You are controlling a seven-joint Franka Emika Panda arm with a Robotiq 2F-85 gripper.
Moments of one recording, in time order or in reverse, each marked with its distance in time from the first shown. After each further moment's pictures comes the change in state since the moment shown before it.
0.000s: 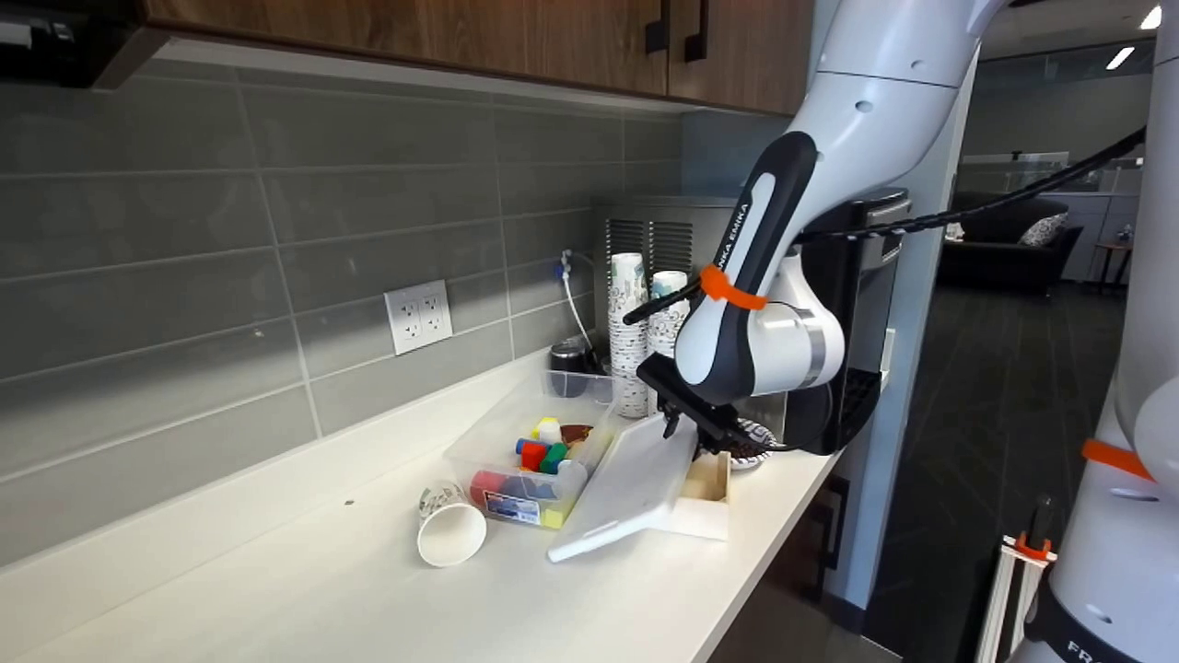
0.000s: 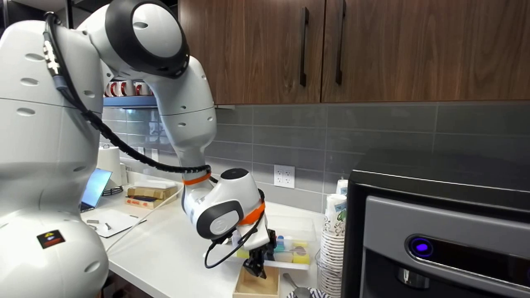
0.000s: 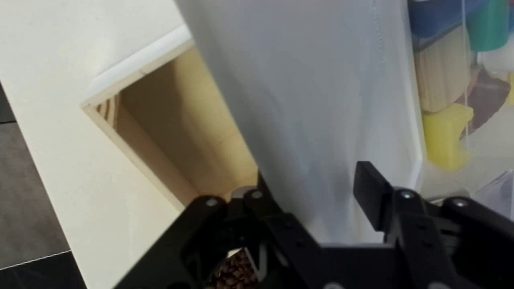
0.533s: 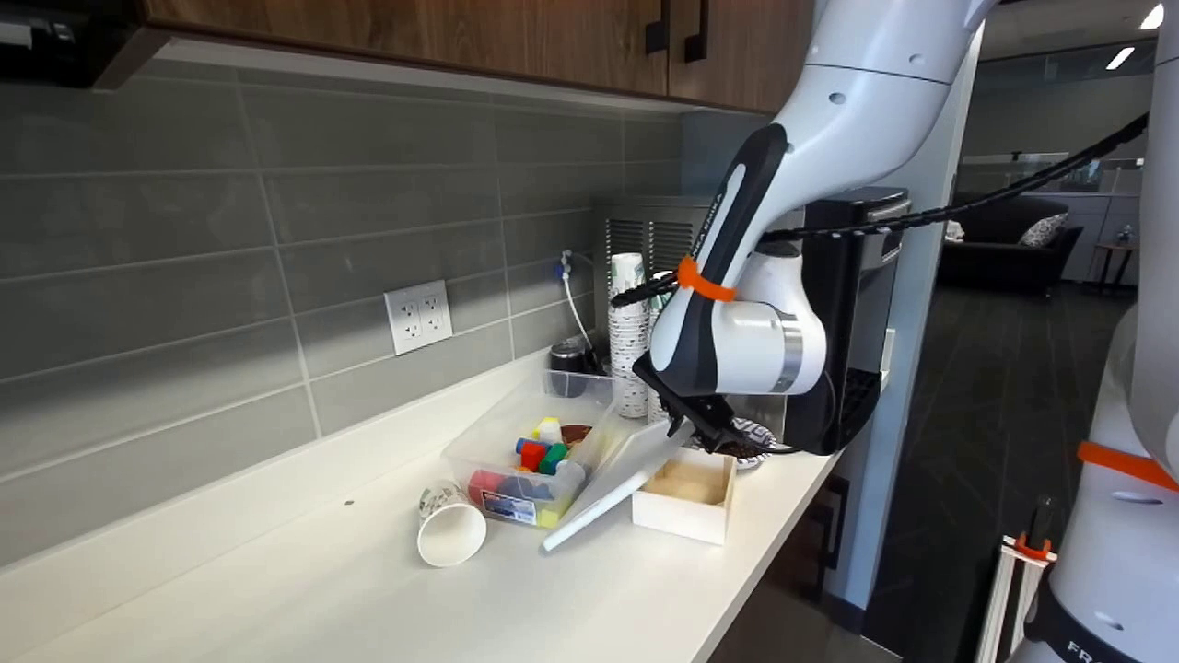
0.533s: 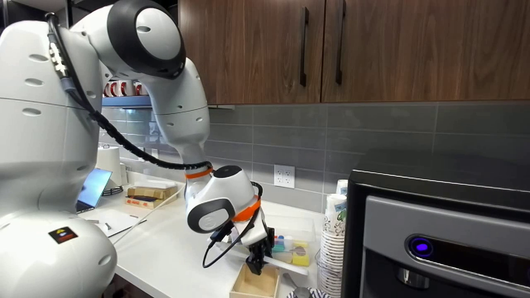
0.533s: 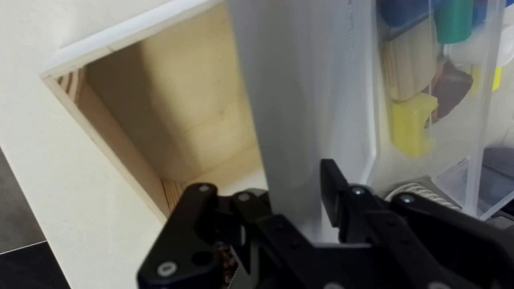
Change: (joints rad) arm 0.110 -0.003 -0.012 0.015 0.307 0.072 -0.230
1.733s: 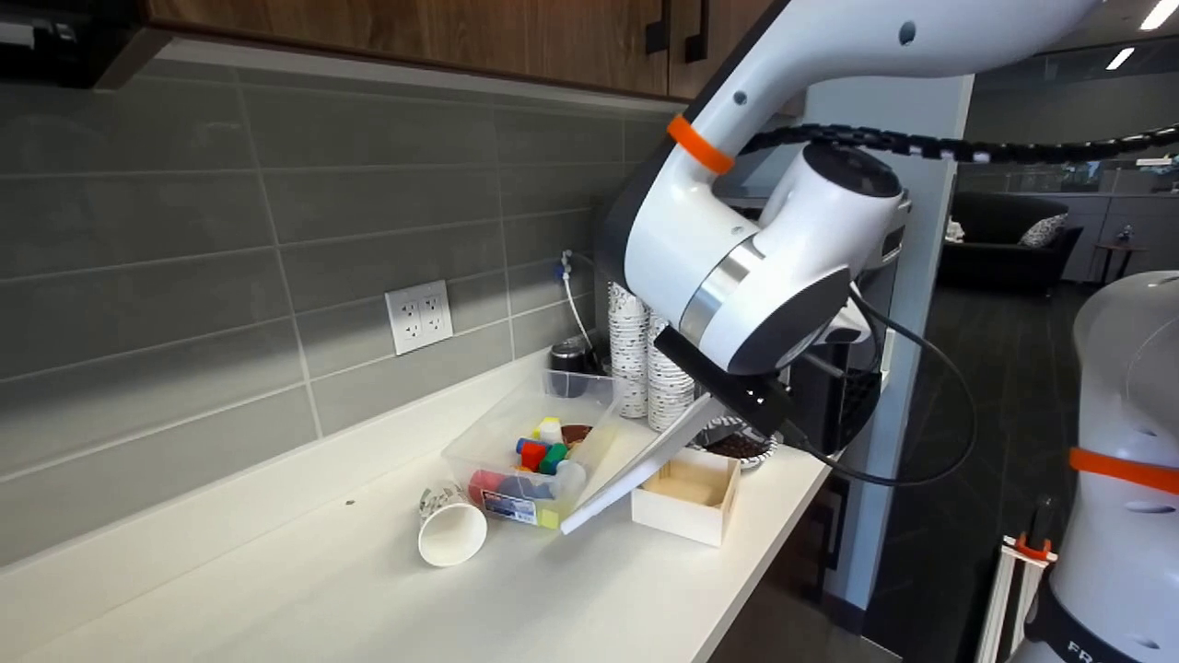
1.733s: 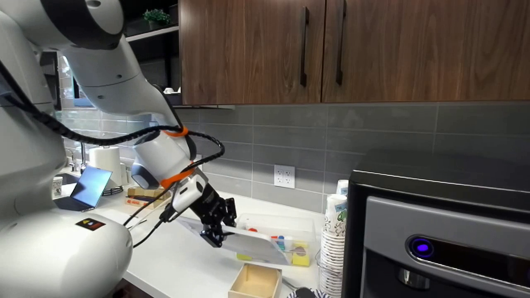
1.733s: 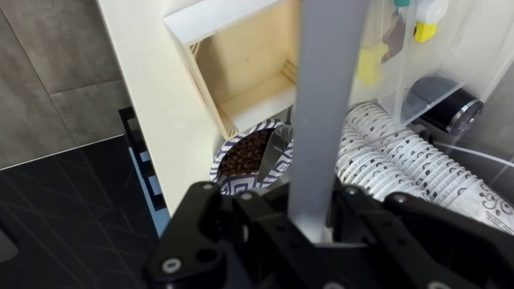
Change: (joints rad) arm 0.297 -0.309 0.221 0.011 1.351 0.435 -0.959
